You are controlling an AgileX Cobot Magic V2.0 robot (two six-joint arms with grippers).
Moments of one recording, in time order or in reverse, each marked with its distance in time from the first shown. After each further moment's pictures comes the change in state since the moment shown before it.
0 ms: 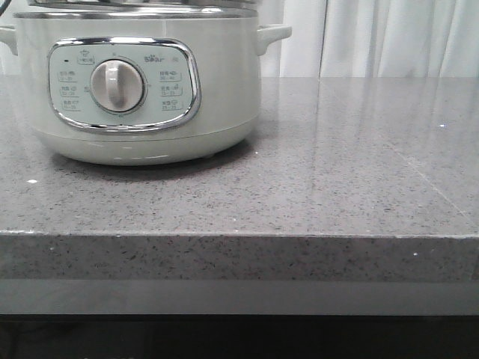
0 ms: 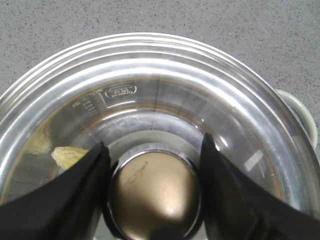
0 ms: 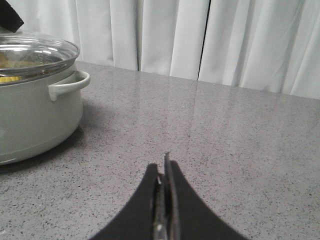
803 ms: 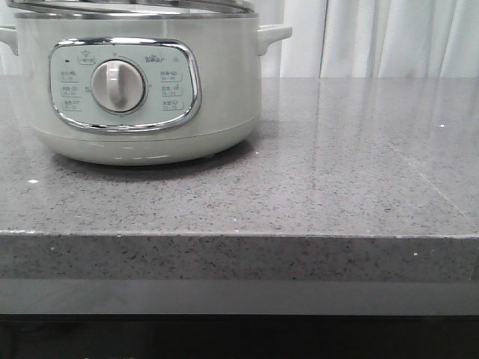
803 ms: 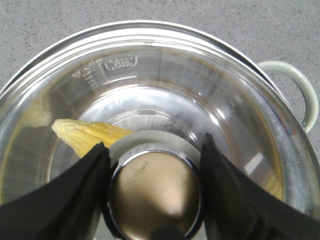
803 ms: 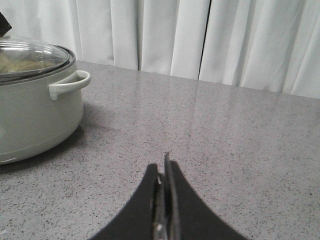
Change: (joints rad) left arm 0.000 -0.047 0.078 -0.001 0.014 -0.002; right arm 0.000 0.000 0.000 0.000 0.002 0.000
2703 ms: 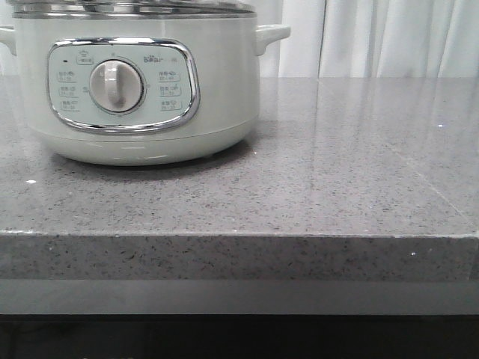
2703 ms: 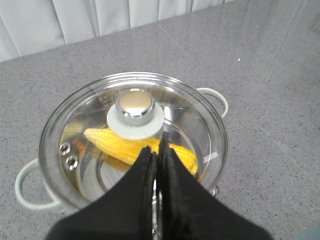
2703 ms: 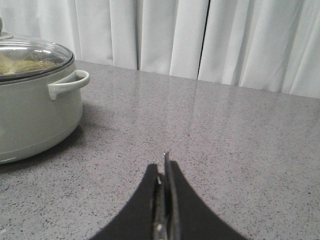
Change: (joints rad) left arm 0.000 -0.772 0.703 -0.048 -0.405 0.081; right arm 0.000 0.000 0.000 0.000 0.000 0.000
